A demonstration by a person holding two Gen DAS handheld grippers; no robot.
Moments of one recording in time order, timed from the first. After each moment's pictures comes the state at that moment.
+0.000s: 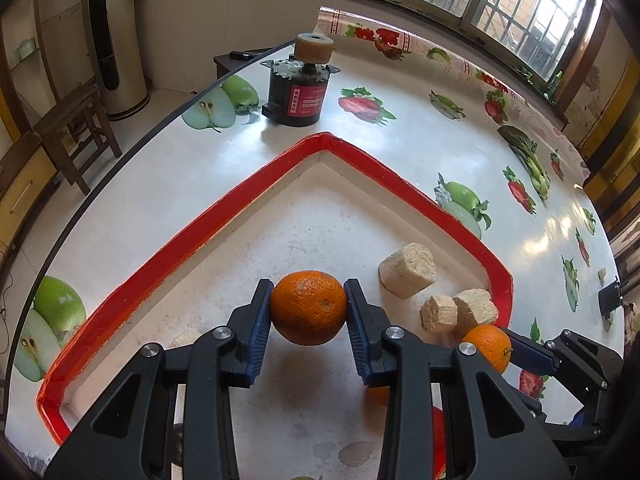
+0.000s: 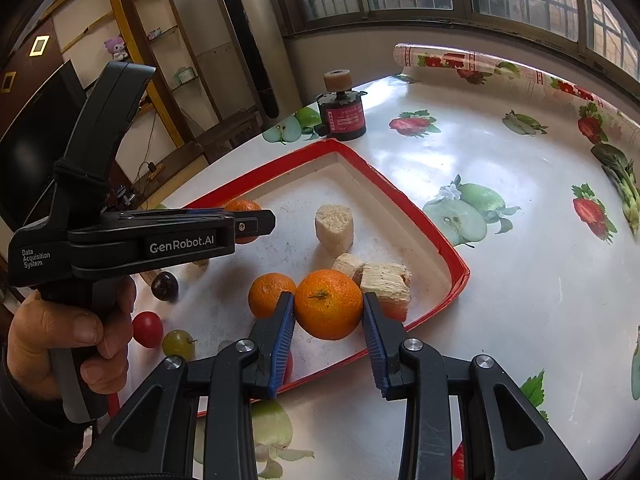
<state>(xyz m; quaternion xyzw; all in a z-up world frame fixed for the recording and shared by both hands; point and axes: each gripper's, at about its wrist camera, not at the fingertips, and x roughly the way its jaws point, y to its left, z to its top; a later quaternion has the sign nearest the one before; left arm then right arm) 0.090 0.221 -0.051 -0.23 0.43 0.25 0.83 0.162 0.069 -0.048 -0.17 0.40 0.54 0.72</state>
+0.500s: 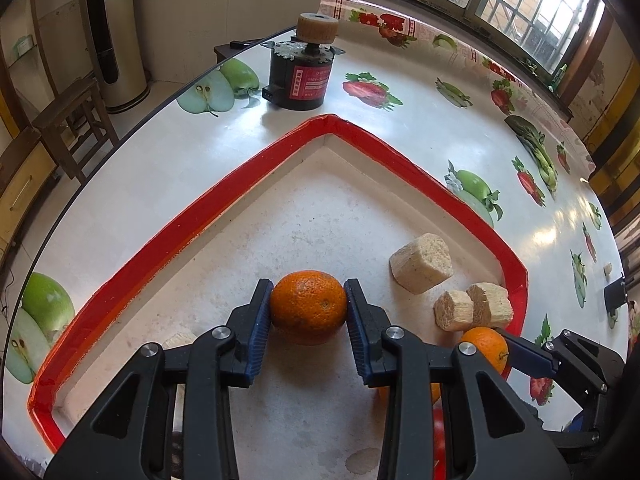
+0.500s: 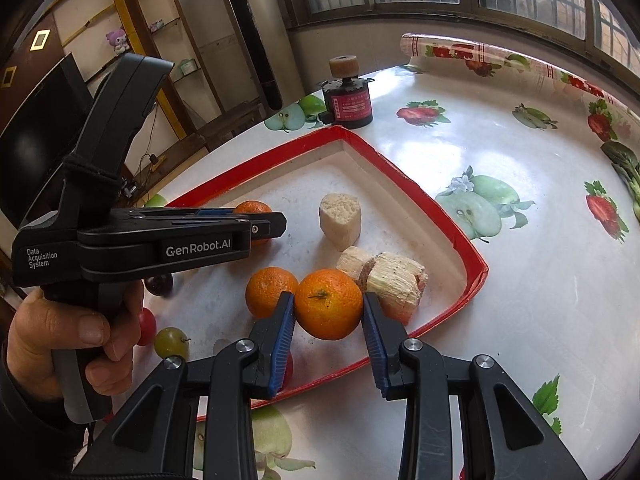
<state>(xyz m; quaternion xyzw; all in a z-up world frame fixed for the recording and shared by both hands) 0.095 0.223 -0.063 -0.24 0.45 0.25 0.82 0.163 0.077 -0.059 -0.17 0.41 0.54 0.71</state>
